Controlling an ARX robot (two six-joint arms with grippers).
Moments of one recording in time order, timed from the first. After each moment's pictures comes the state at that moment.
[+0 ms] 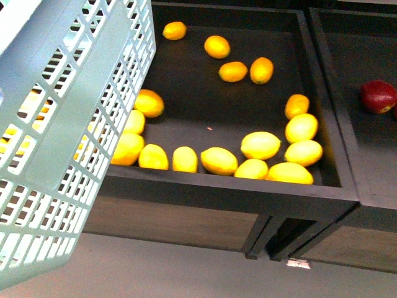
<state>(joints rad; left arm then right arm) -0.04 1.07 0.81 -0.07 0.16 -1.49 0.00 0.00 0.02 0.00 0.00 0.00</state>
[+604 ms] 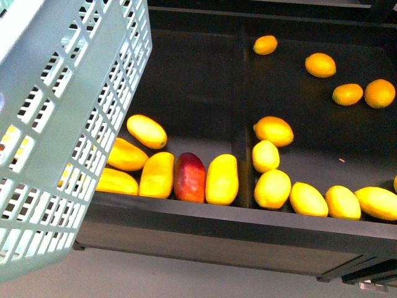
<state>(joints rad) -0.04 1.09 0.85 -0.17 0.16 -1.41 0.00 0.00 0.02 0.00 -0.01 0.00</state>
